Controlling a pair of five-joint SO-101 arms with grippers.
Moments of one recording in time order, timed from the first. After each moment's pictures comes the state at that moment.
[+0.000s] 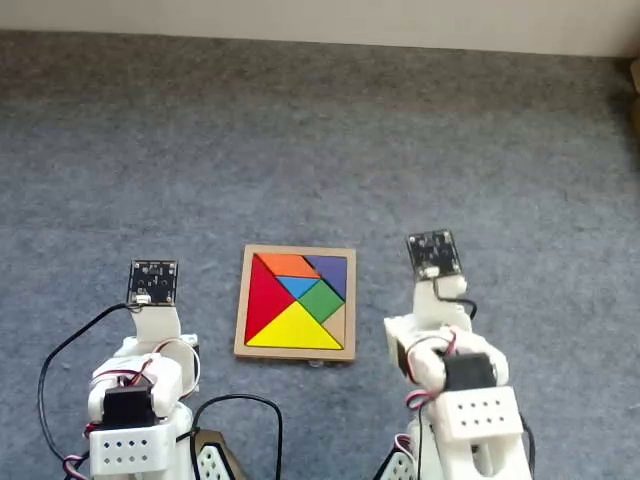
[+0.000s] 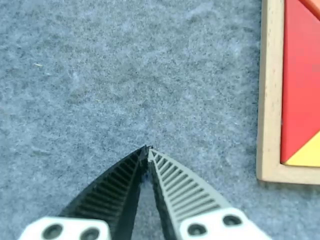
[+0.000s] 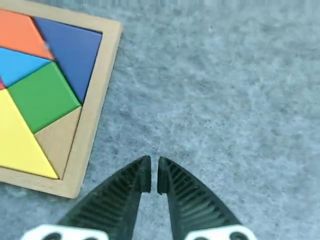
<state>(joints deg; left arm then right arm) -11.3 -102.5 96.0 76.4 2.2 -13.0 -72.8 81.5 56.4 7.4</state>
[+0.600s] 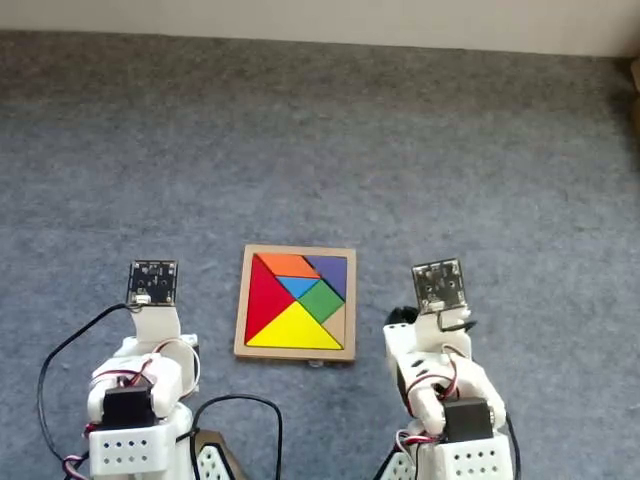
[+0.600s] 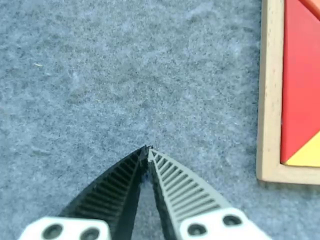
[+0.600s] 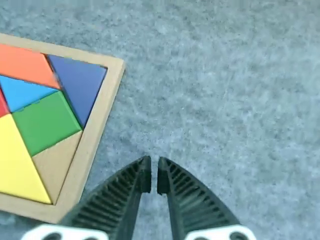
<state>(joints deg) -11.3 -102.5 96.0 76.4 2.2 -12.7 -103.7 96.1 60.1 7.3</state>
